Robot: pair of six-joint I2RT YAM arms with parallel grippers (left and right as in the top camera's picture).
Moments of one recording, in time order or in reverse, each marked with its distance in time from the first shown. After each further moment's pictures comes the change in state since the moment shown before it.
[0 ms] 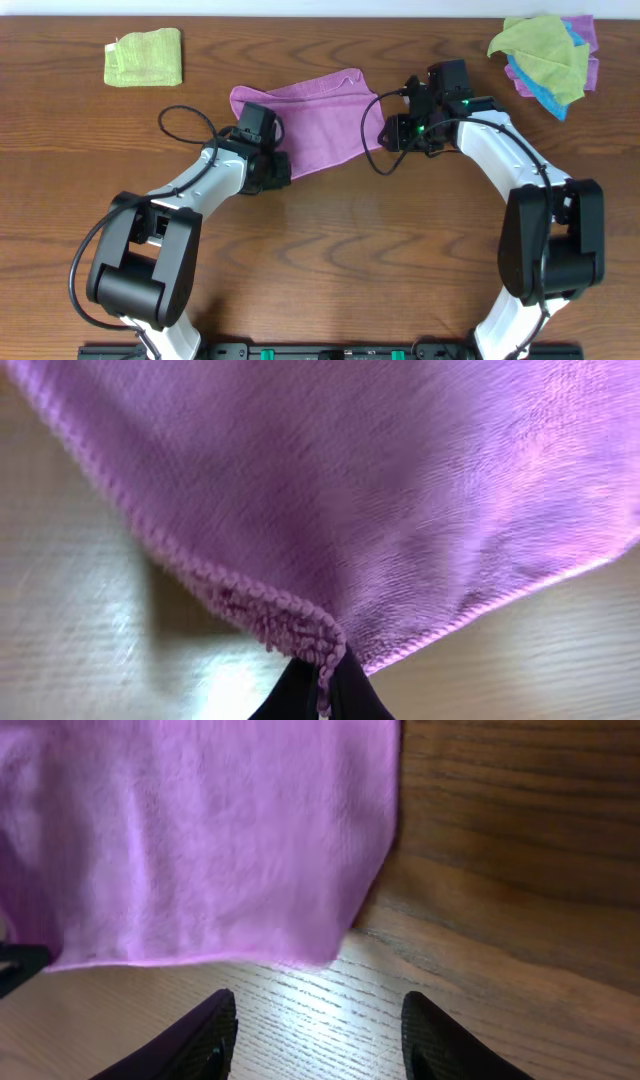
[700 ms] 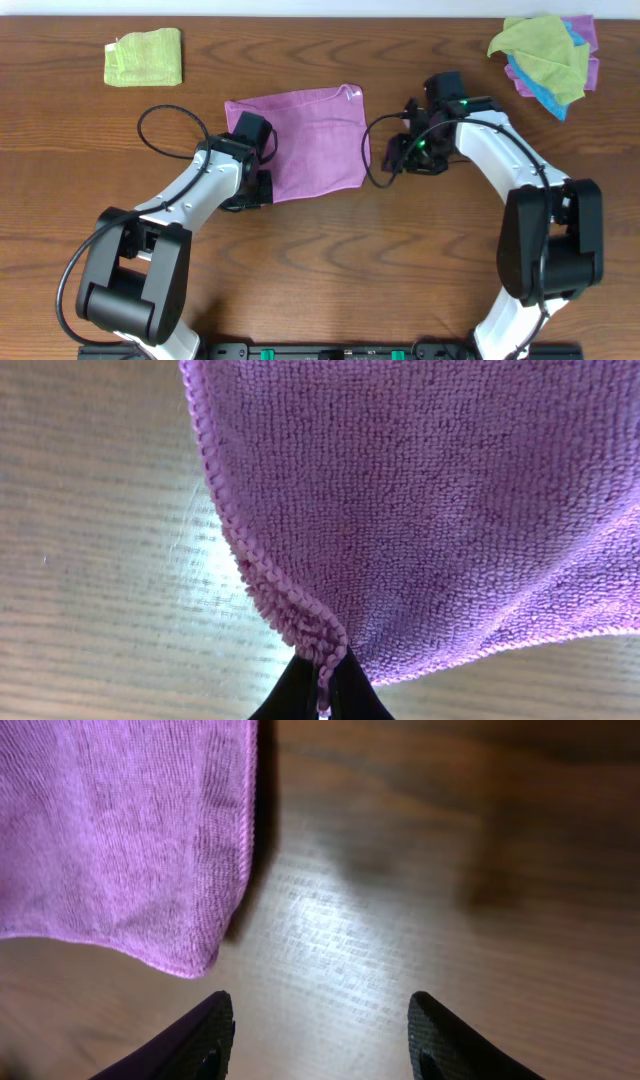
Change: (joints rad) left arm 0.000 -0.072 0.000 -0.285 -0.201 0.002; right arm 0.018 0.000 0.000 -0.246 0.012 -0.007
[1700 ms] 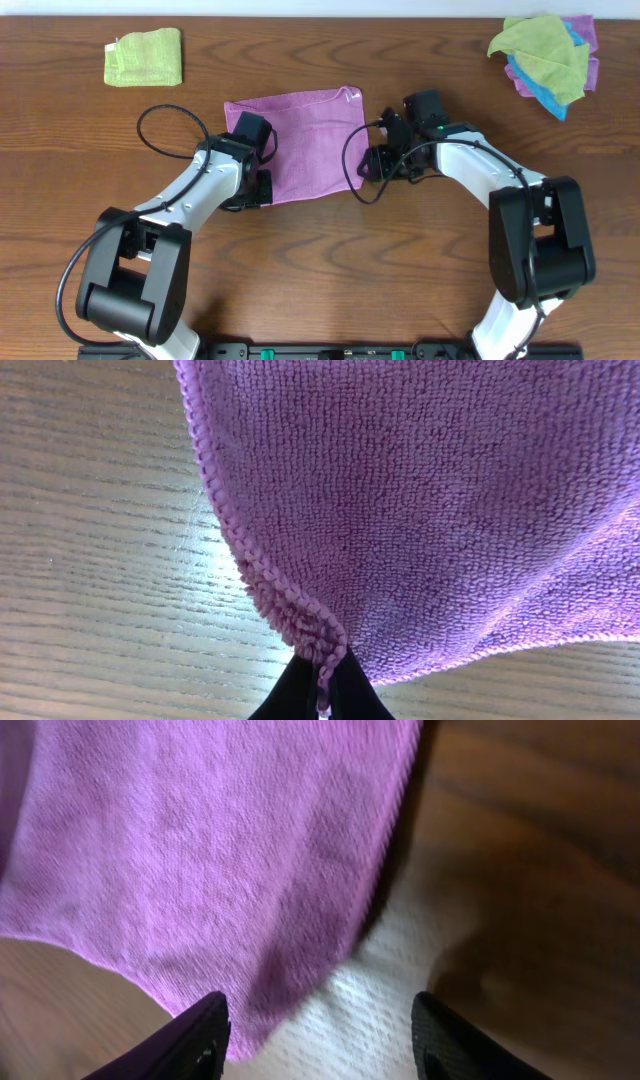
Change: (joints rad) left arm 0.000 -0.001 0.000 0.007 -0.007 0.000; right arm 0.069 0.000 -0.168 0.344 -0.093 -0.011
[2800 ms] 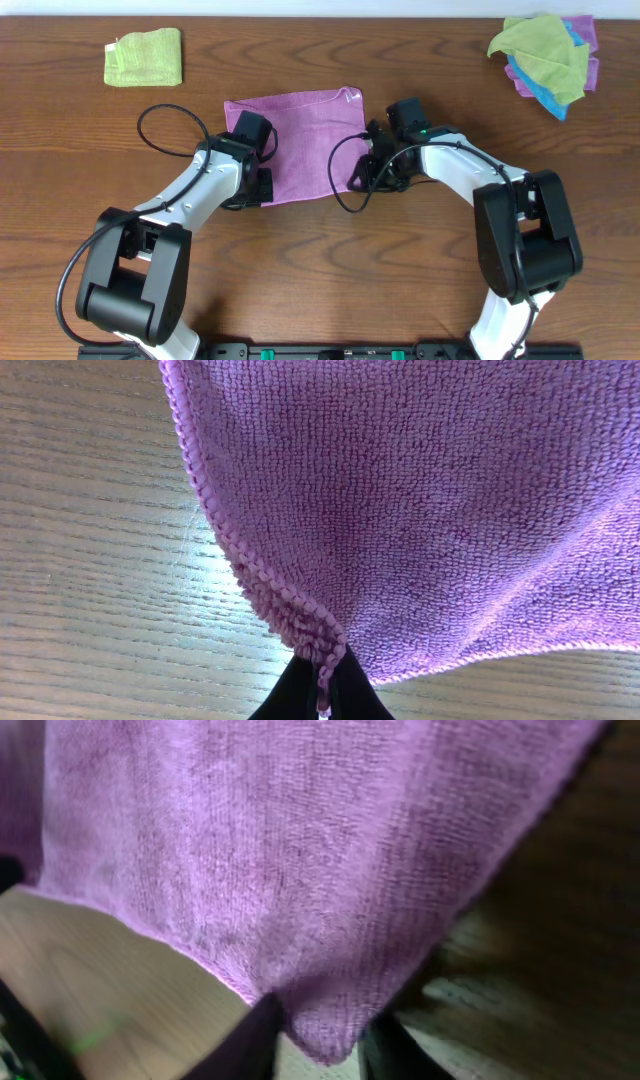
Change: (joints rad) left arm 0.000 0.000 0.000 0.021 0.000 0.003; right arm 0.061 0.041 0.006 -0.064 -0.084 0.072
